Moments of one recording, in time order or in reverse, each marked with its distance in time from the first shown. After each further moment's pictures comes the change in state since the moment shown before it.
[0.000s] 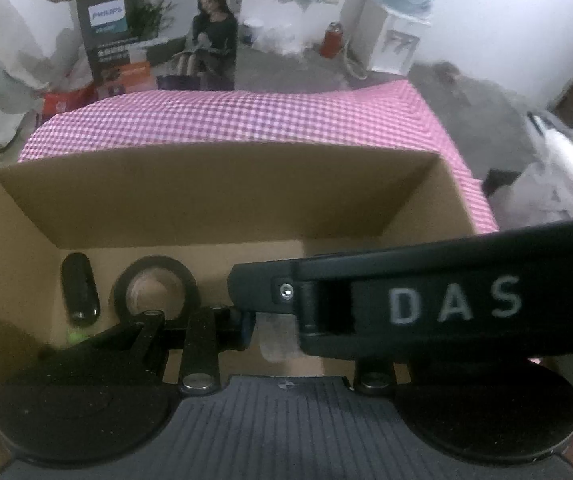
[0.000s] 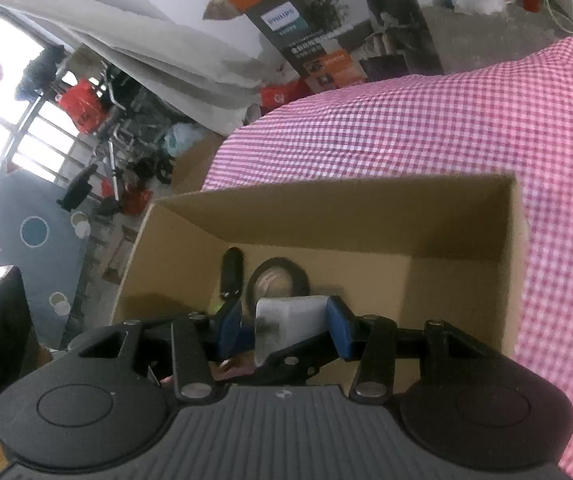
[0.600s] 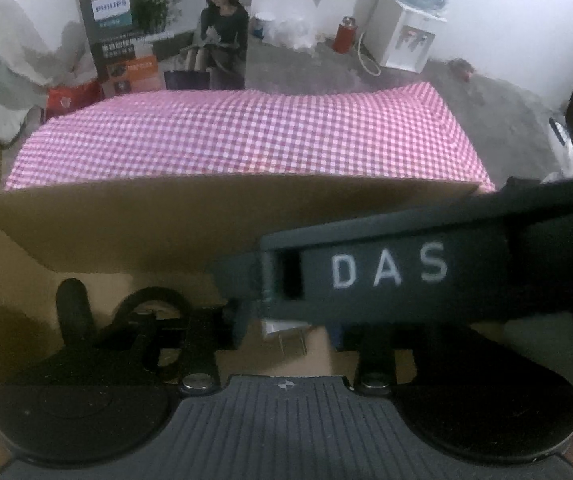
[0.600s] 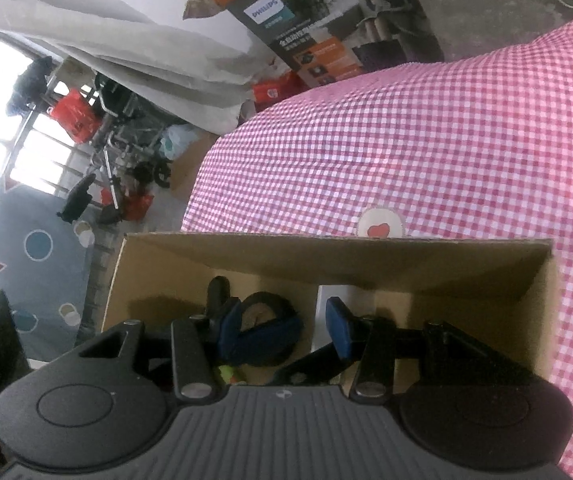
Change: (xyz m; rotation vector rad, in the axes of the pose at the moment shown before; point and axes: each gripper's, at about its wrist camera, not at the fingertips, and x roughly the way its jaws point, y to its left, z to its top) left arm 0.015 0.003 0.021 -0.004 0.008 0.022; right arm 0.024 -0.019 0.032 0.062 0.025 0.032
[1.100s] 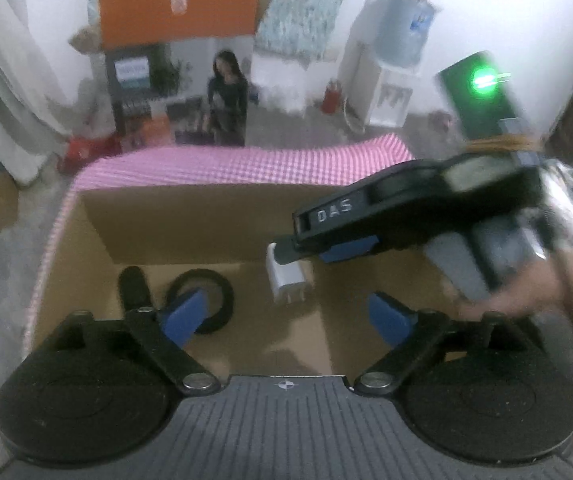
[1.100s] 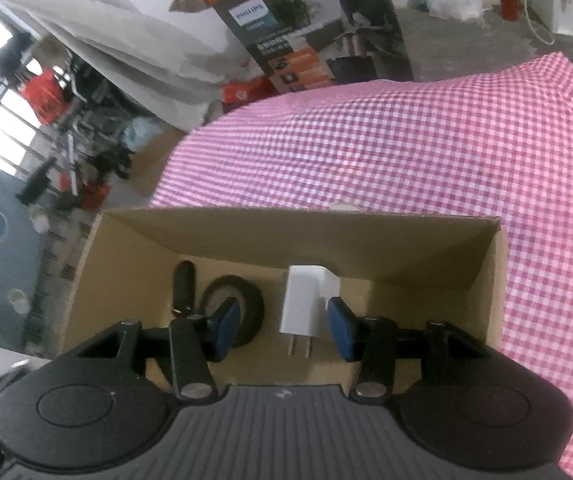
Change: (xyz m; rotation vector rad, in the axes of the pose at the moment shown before) left arm -0.102 0.006 -0.066 0.026 -0.226 -0.009; right arm -0.010 0.021 -0.012 -0.086 -0.012 -0.187
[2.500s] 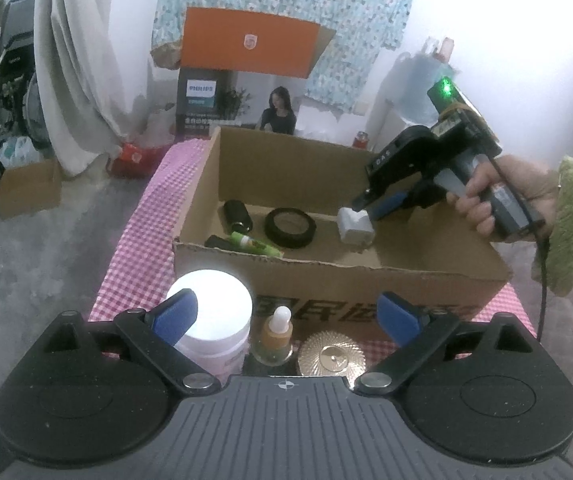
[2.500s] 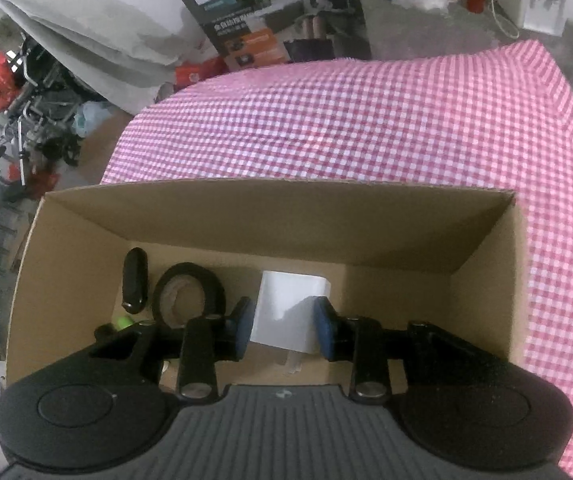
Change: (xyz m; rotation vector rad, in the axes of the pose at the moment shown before) left arm -0.092 0.070 -0.135 -0.103 -0.184 0.019; right arm 0.014 0.016 -0.004 0.014 0.030 -0.159
